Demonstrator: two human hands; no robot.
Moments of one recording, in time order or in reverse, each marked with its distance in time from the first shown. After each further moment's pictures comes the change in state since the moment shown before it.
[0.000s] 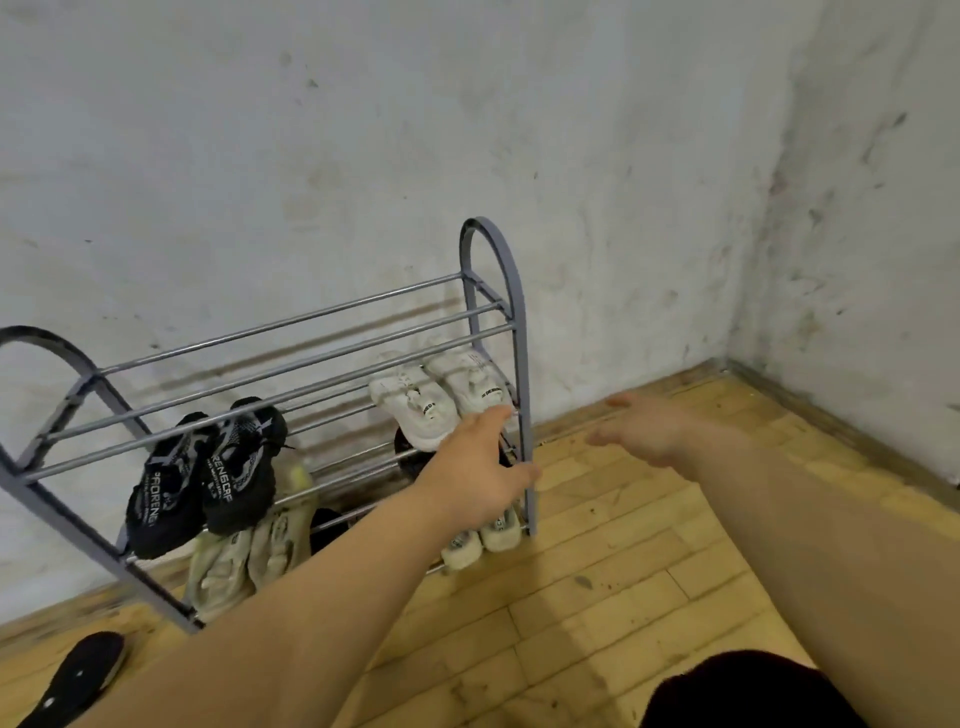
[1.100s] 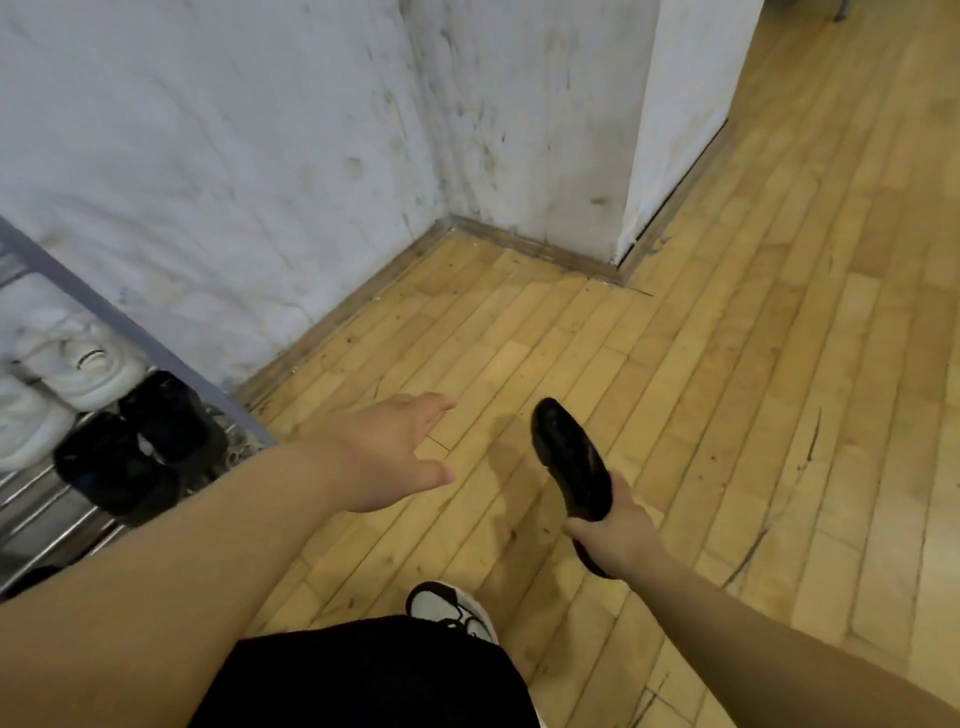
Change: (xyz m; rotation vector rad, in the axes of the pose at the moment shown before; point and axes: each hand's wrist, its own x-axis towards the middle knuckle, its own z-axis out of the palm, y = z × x) left_hand 0.002 0.180 0.193 0.423 -0.678 0.344; right_hand -0.186 0.408 0.044 0.239 0.321 0.579
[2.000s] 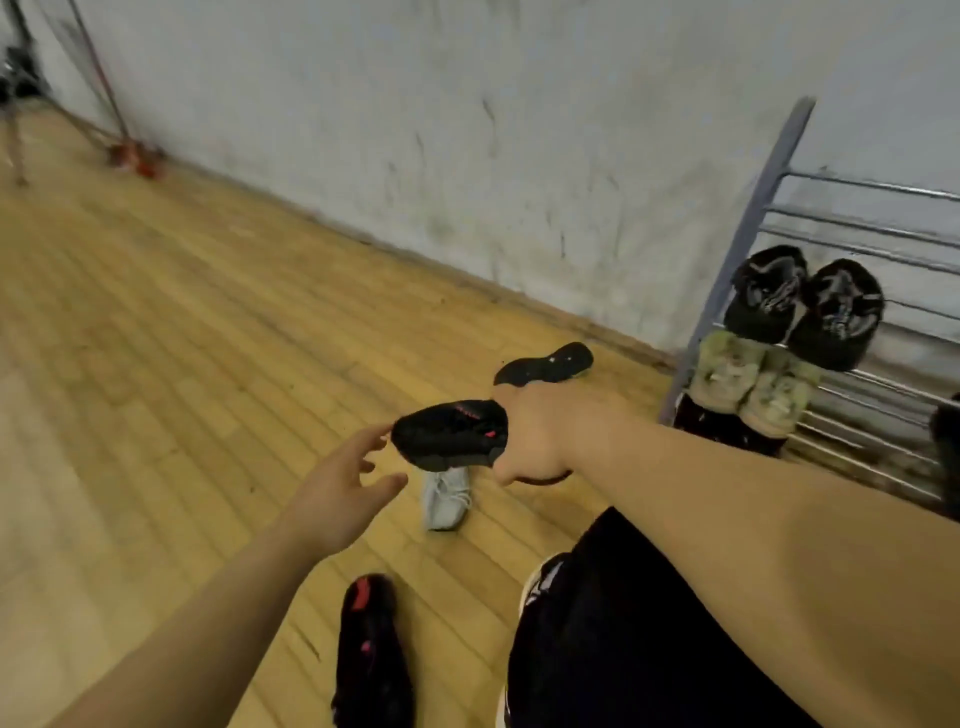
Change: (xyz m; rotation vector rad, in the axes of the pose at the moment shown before) left_hand -0.683 -0.159 0.372 -0.898 1.176 -1.503; right_hand -0.611 -0.323 0.417 -1.474 -0.889 -1.781
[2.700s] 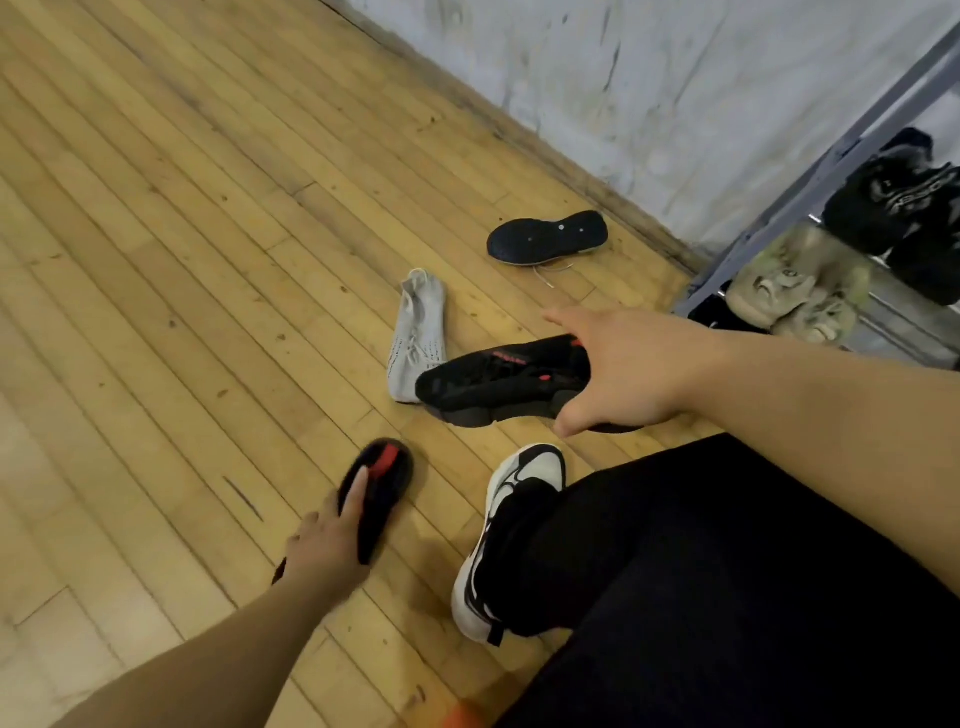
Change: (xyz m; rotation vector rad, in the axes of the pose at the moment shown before) left_hand -0.058 -0.212 0.218 0.391 -0.234 -0.339; right_hand 0.040 0.029 0.054 -0.108 -0.183 0.033
